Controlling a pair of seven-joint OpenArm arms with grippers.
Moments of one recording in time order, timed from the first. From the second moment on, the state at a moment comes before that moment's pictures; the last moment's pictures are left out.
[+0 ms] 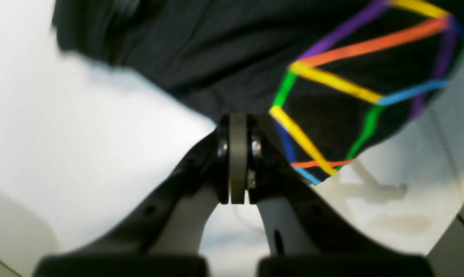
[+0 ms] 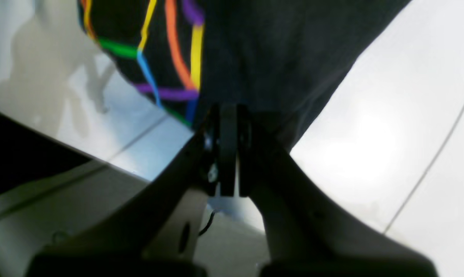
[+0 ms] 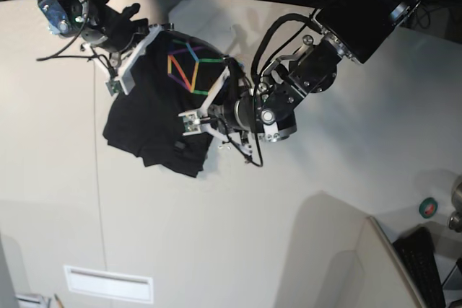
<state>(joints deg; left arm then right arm) -12.8 -13.9 44.2 85.4 -4.6 -37.2 57.6 -18.9 24.6 -25.7 100.0 35.4 -11.1 -40.9</state>
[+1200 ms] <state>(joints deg) -0.6 -13.1 43.1 80.3 -5.6 -21.0 48.2 4.5 22.2 -25.7 73.0 35.6 -2.8 -40.5</state>
